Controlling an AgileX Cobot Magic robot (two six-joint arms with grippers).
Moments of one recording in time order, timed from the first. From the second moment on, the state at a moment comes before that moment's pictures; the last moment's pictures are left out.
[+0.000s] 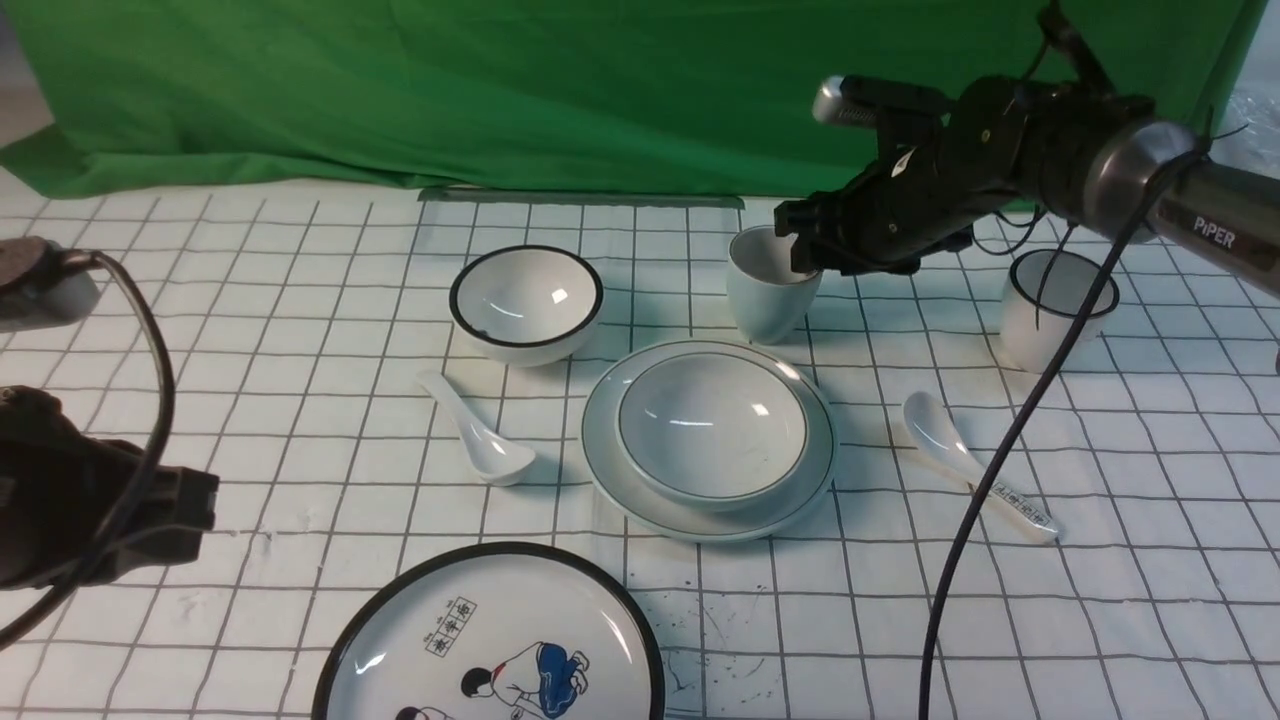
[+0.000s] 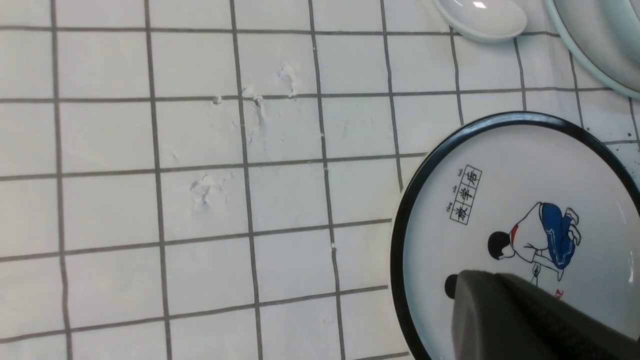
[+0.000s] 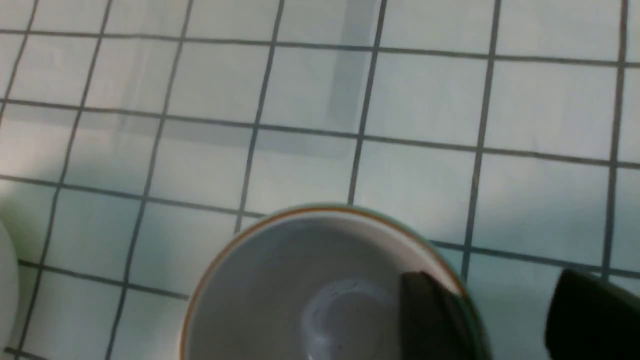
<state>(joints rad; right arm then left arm) 0.27 2.28 -1.90 0.24 0.49 0.04 -0.01 1.02 -0.78 -0.31 0.91 0.16</state>
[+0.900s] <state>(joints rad) 0.47 2.03 -1.75 0.17 0.82 -0.14 -0.01 1.02 -0.78 -0.31 0.91 0.16</state>
